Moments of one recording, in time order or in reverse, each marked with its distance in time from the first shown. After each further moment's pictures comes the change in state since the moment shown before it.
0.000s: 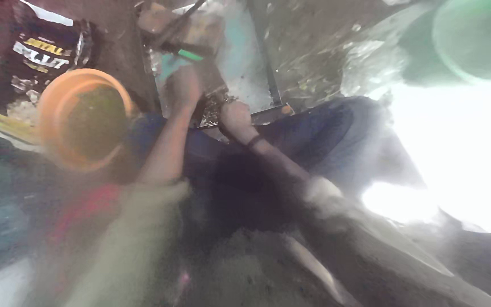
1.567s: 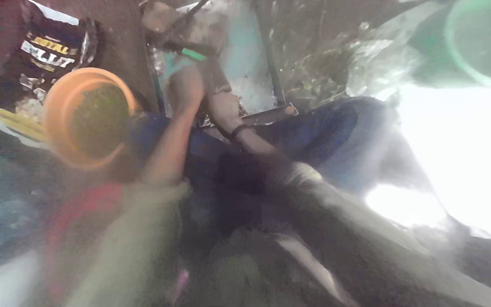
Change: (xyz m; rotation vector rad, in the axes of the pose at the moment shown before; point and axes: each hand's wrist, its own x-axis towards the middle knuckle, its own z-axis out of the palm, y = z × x) left_hand -0.007 0.006 -0.005 0.077 0.007 -0.055; right_hand 0.045 -0.032 0.010 -0.011 0.044 -0.030
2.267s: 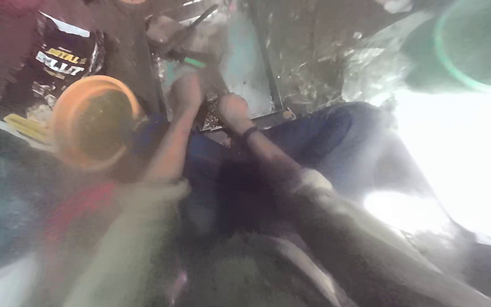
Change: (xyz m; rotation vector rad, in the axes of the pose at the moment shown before) left_hand 0.006 -0.009 0.005 -0.053 0.026 0.088; right_hand -0.013 0.017 -0.038 0.078 -0.118 0.070
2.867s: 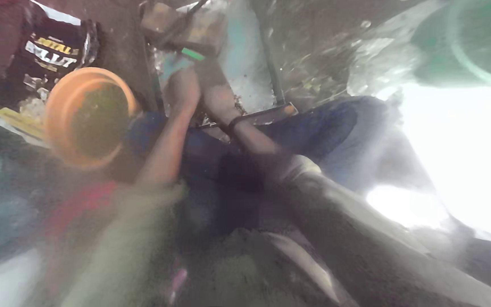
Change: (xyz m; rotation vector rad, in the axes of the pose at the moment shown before) left_hand -0.014 0.003 0.000 0.037 -0.047 -0.122; right_hand 0.031 -0.022 0.025 -0.025 0.024 -0.141
